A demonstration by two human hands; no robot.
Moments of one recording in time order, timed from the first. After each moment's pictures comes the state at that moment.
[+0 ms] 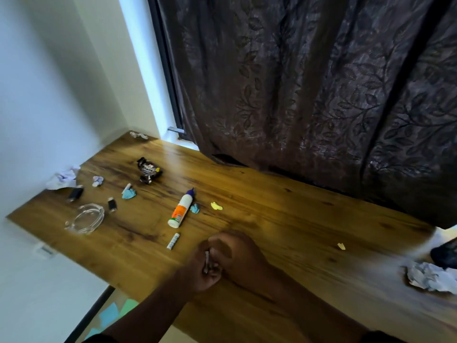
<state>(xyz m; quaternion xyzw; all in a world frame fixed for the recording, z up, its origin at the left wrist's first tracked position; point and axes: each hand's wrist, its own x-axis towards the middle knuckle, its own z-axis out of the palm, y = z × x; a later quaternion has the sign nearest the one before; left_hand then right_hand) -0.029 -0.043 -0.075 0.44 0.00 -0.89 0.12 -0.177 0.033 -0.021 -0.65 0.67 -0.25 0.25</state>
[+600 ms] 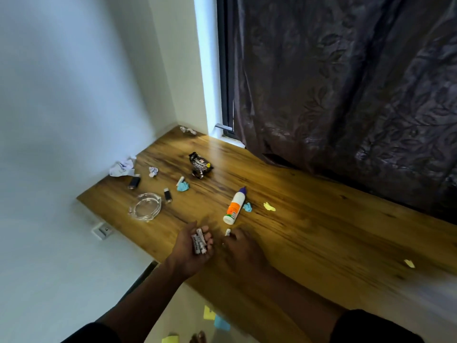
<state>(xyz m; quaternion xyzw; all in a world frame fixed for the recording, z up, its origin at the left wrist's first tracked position) 0.112 -0.104 -0.043 0.47 -0.07 -0.82 0.33 -0.047 -0.038 -0.070 -0.71 0.68 -0.12 0.16</state>
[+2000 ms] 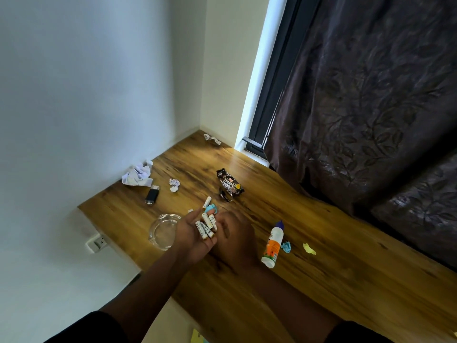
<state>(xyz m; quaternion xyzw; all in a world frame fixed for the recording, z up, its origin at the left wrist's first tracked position) 0.182 -0.253 -0.036 0.30 -0.01 -0.87 0.39 0.052 -0.210 -0.047 -0.67 0.65 -0.36 0.06</state>
